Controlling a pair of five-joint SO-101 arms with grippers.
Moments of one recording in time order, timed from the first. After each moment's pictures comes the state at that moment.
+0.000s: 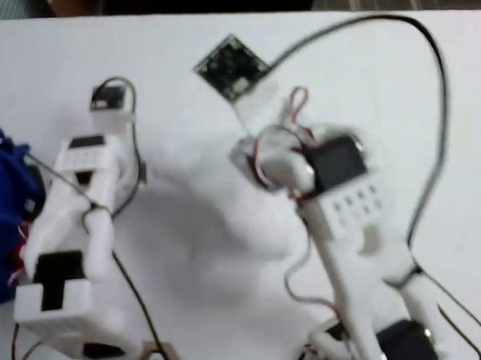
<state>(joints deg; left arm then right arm) -10.9 7.4 23.3 53.8 0.5 -27.1 -18.4 -0.4 83.3 20.2</state>
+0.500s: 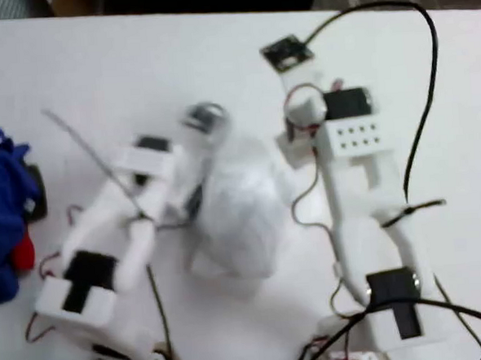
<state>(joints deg) 11.1 7.4 22.9 66.1 -18.8 -10.8 -2.6 -0.7 87.1 19.8</state>
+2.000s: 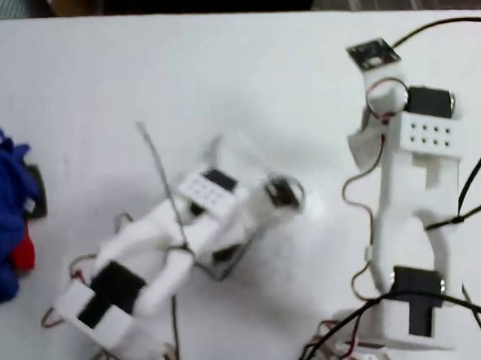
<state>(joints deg) 22.2 5.9 26.2 72.6 -29.1 8.1 -2.2 -0.7 89.4 28.6</state>
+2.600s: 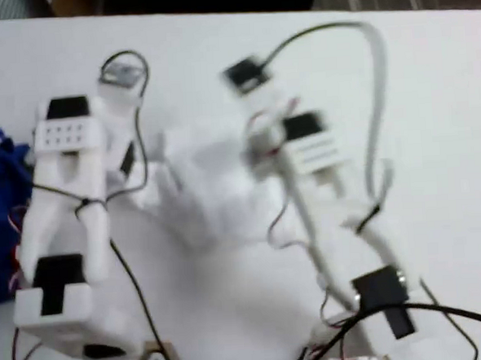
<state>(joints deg) -11.6 6.0 0.7 86.7 -18.5 -26.5 -2.1 17.8 63.8 16.1</state>
